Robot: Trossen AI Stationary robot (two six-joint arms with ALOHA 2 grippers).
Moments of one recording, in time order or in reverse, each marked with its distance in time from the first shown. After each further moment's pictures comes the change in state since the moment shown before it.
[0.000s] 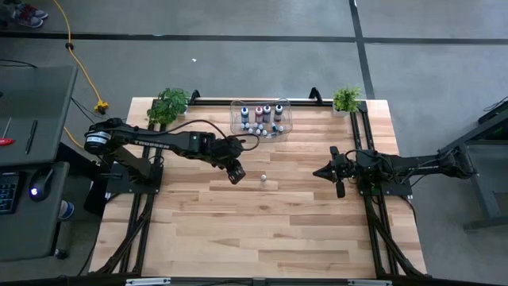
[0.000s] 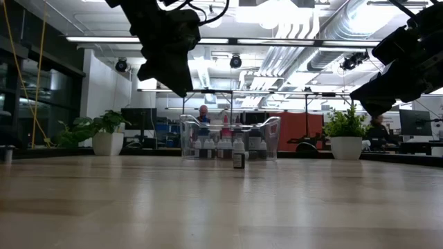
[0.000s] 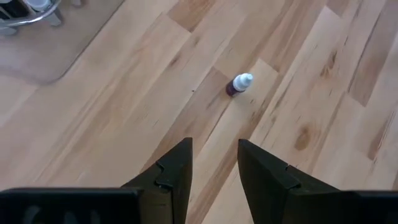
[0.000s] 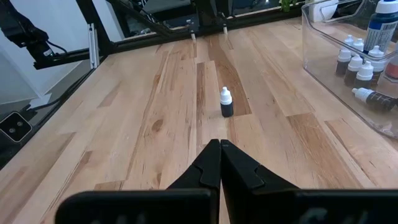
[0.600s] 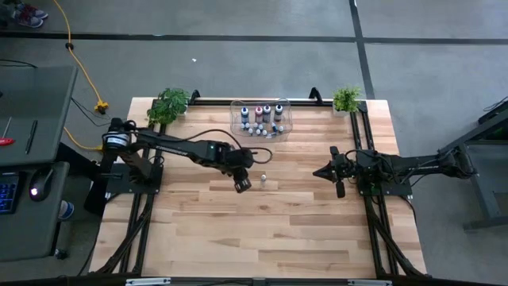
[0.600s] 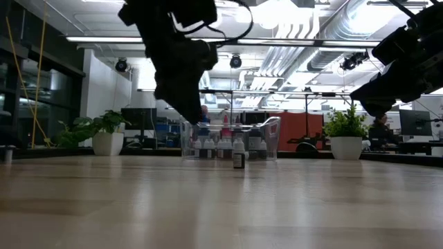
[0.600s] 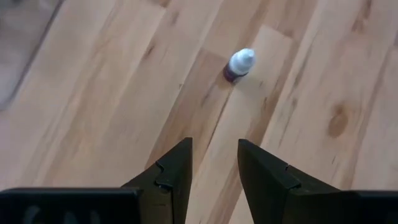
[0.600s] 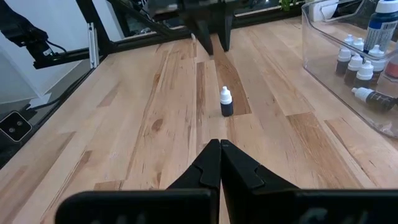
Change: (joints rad) left arm -0.035 0.187 0.034 0.069 -0.007 0.144; right arm 0.000 0.001 0.000 -0.001 0.000 0.000
